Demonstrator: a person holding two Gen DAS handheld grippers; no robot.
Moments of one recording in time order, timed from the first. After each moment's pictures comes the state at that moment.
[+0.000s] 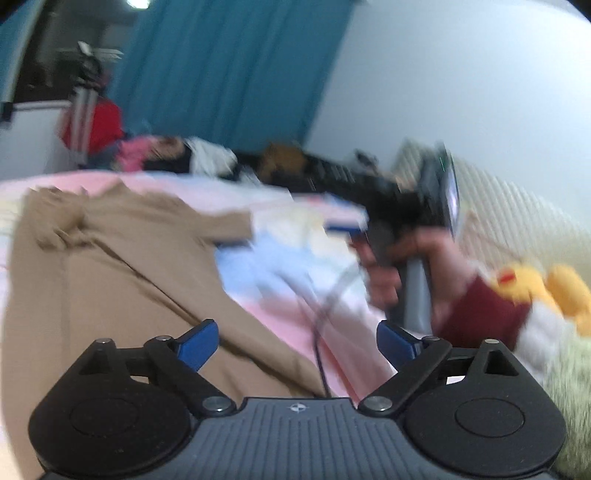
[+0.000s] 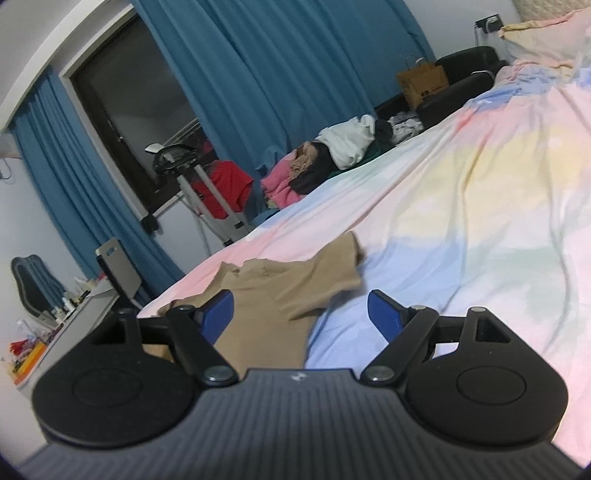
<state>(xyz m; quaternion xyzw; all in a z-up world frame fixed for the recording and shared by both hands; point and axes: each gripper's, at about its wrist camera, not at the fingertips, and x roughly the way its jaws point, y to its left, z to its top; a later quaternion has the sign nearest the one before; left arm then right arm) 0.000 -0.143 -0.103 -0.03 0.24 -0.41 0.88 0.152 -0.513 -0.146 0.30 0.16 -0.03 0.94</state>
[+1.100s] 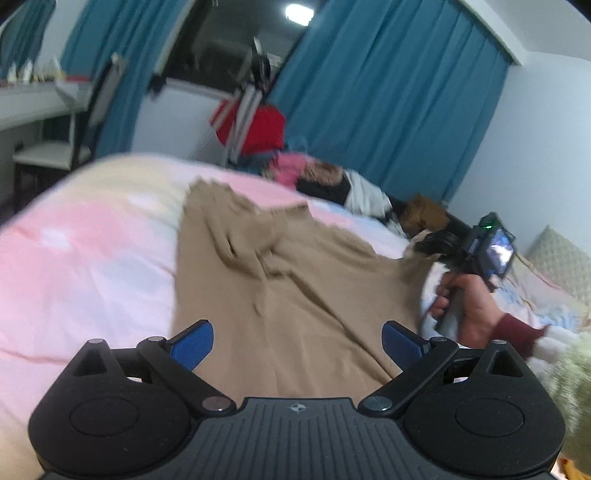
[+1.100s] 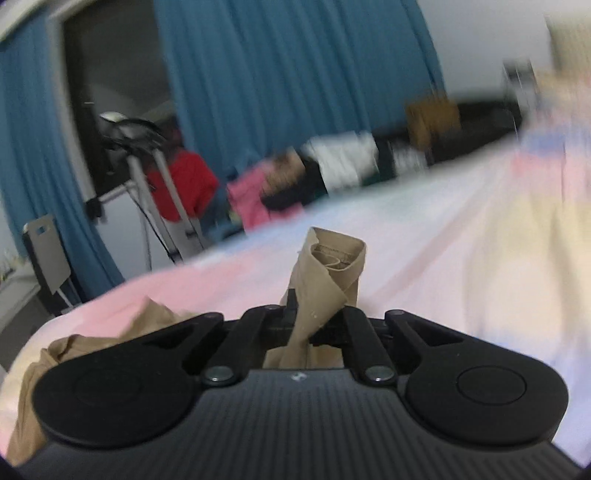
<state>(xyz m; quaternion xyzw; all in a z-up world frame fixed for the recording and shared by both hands) 0.116 -0.028 -0.106 -0.13 0.26 -0.19 0.94 0.386 -0.475 -0.164 0.16 0.14 -0.11 0.97</state>
